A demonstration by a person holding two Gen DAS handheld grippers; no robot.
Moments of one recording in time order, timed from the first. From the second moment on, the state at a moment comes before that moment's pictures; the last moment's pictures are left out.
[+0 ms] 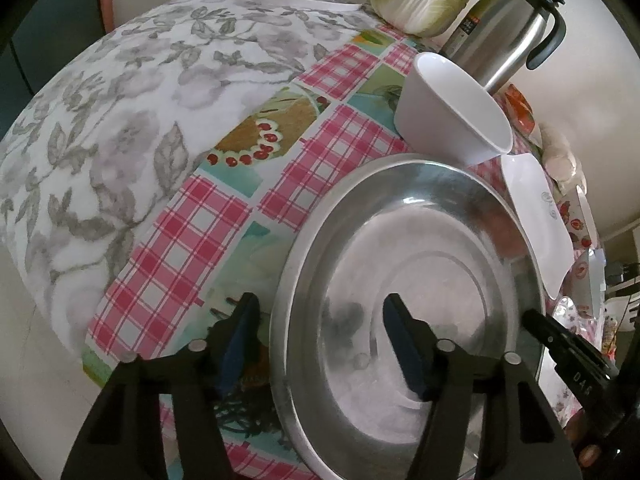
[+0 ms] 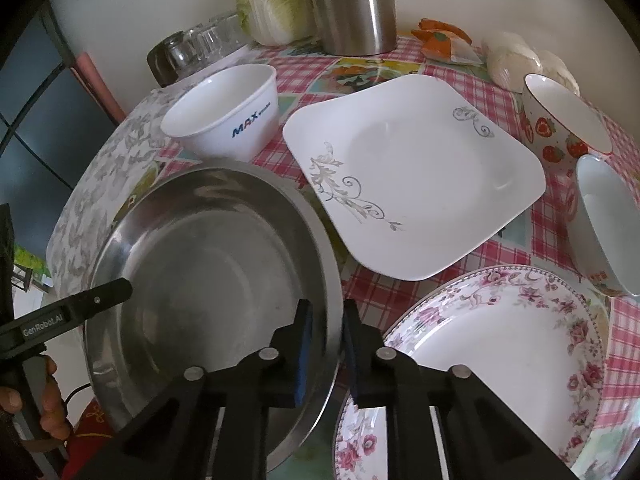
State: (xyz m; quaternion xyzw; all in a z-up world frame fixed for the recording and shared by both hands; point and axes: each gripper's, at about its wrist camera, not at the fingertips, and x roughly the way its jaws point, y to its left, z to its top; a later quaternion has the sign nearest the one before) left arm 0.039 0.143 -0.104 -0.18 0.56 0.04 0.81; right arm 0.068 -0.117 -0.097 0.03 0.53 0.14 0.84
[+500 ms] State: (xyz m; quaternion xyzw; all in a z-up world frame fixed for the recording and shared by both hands) left arm 0.036 0.147 -0.106 -0.17 0.56 0.07 0.81; right arm 0.070 -0.117 -0.098 0.04 0.53 0.16 0.84
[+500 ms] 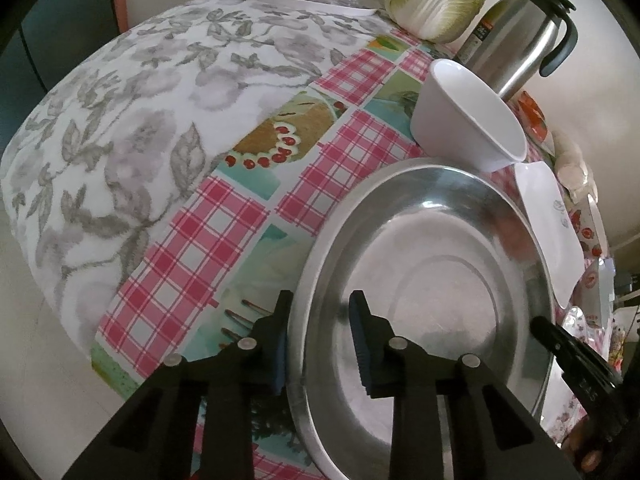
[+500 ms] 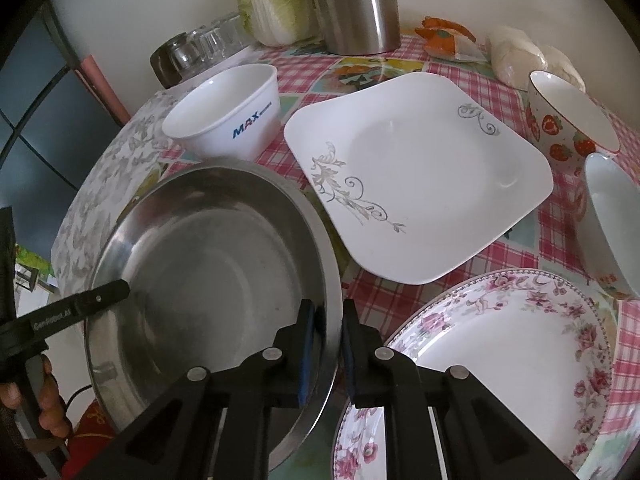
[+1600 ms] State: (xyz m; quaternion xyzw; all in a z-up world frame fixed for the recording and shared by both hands) left arm 0.073 0.078 0.027 -0.13 0.46 0.03 0.88; right arm 0.064 -0.200 -0.003 0.14 0.42 0.18 0.88
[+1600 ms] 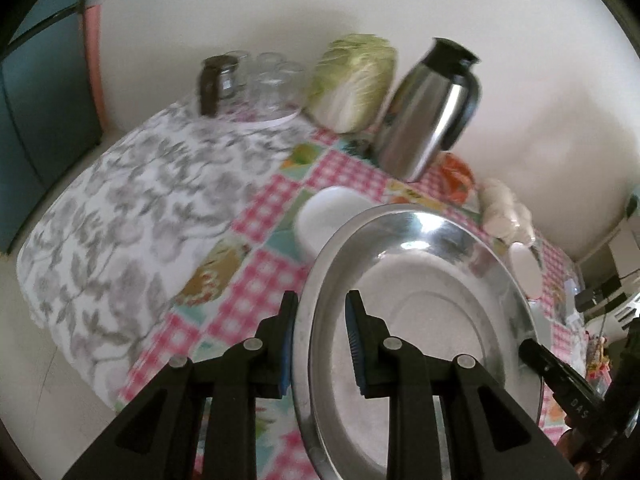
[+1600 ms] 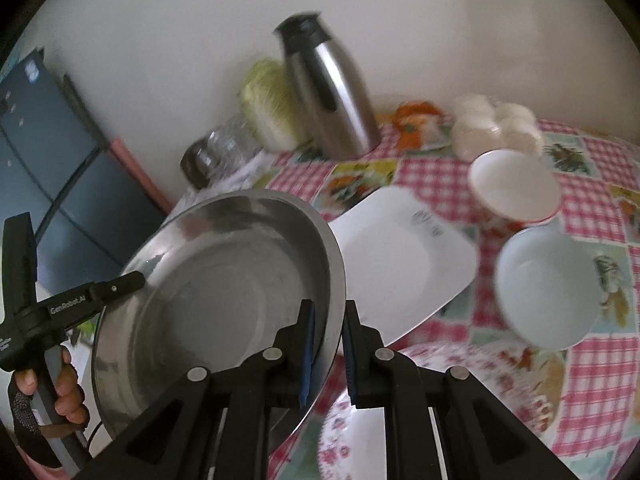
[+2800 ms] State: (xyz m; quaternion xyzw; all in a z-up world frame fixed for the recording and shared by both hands) left arm 0.192 -0.004 -0.049 -0.13 0.53 -0.02 0.84; right arm 0.156 -0.277 -0.053 0.14 0.45 0.07 0.88
